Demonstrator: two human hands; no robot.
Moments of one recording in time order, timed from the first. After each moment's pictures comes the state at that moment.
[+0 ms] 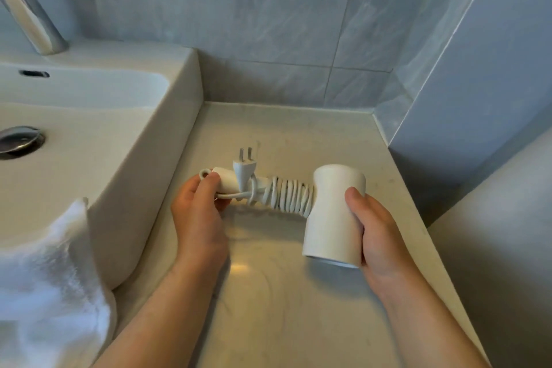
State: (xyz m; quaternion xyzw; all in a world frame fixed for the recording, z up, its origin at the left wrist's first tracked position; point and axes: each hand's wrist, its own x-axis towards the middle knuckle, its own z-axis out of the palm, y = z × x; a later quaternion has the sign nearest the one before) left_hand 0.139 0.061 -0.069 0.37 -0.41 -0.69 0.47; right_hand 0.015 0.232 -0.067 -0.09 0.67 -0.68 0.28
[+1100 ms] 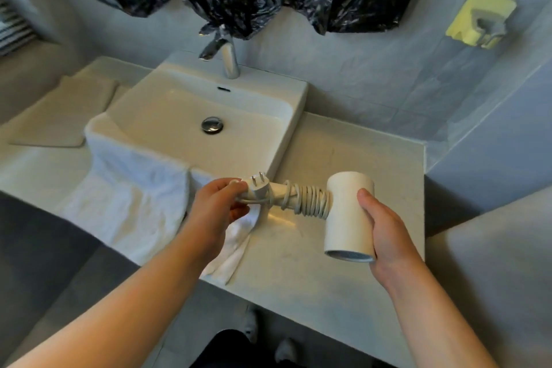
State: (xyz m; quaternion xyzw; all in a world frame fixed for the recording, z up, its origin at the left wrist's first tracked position) left_hand 0.347 0.119 0.163 0.53 -0.41 -0.67 0.32; right_hand 0.146 0.261 0.166 -0.08 0.67 -0.57 0.46
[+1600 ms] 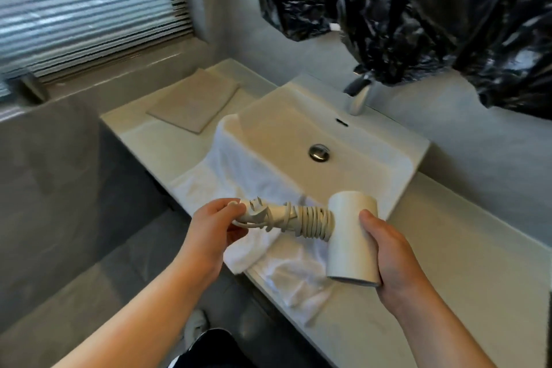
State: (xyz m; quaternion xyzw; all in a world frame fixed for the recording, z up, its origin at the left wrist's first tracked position) left_hand 0.540 0.062 0.162 0.57 -0.31 -0.62 0.44; right_hand 0.297 0.121 0.177 -0.22 0.66 -0.49 0.53
